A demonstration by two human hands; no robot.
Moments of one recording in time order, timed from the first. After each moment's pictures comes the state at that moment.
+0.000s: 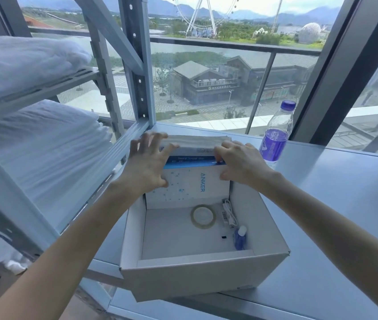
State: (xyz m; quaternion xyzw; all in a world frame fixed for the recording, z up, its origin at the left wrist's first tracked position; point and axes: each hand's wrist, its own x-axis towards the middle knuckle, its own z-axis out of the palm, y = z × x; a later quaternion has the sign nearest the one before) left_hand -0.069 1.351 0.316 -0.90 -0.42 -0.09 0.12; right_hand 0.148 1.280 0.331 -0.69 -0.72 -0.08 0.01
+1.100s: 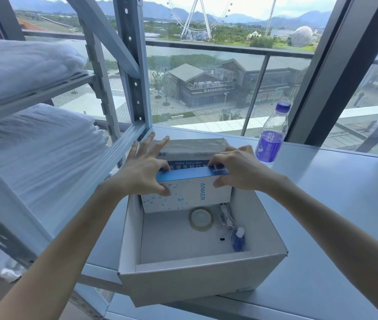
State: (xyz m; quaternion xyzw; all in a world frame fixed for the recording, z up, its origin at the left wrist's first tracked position) left_hand -0.080 1.358 0.317 -0.93 -0.35 -0.05 -0.02; right_hand 0.150 1.268 0.335 -0.66 -0.75 0.00 0.06
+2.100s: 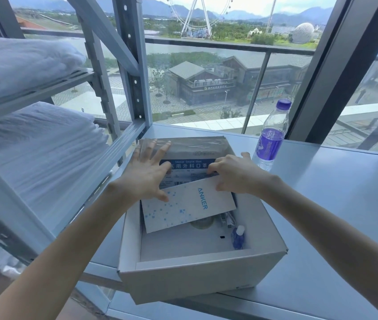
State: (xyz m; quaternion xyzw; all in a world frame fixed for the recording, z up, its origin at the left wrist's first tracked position) left_hand -0.070 1.345 0.314 -0.91 -0.39 0.07 0.09; right_hand 0.135 1.268 0.331 -0.69 -0.72 0.01 -0.08
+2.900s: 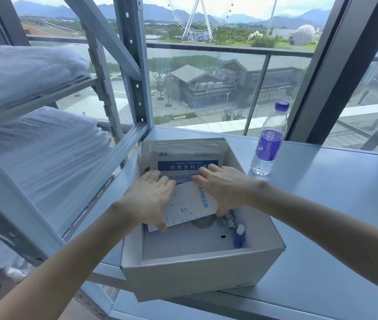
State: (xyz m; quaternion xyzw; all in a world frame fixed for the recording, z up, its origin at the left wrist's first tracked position) left_hand -0.074 1.306 0.308 -0.93 -0.33 0.12 0.11; right_hand 0.115 1.259 0.319 -0.55 -0.82 -0.11 -0.16
